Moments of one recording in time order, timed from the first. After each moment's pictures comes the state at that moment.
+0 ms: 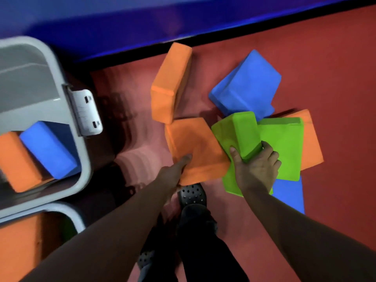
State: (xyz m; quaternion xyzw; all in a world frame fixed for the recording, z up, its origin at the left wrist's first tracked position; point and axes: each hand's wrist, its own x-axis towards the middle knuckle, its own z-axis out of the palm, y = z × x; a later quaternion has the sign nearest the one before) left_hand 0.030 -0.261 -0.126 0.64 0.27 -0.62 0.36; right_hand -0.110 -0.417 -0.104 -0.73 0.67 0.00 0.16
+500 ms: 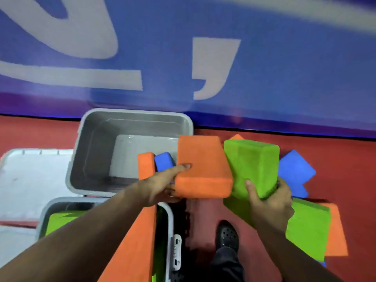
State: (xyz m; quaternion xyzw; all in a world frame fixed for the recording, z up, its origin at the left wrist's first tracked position) left_hand 0.213 -0.087 0.127 0.64 0.22 -0.58 0.46; right_hand 0.036 -0.308 0.112 -0.80 0.52 -0.10 0.28
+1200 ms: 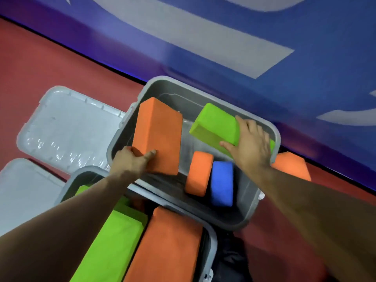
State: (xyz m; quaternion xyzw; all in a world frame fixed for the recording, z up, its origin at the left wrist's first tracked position) left_hand 0.315 0.160 -0.004 0.86 0.33 -0.24 0.30; right_hand 0.345 -0.156 -0.007 -0.99 0.04 0.05 0.13
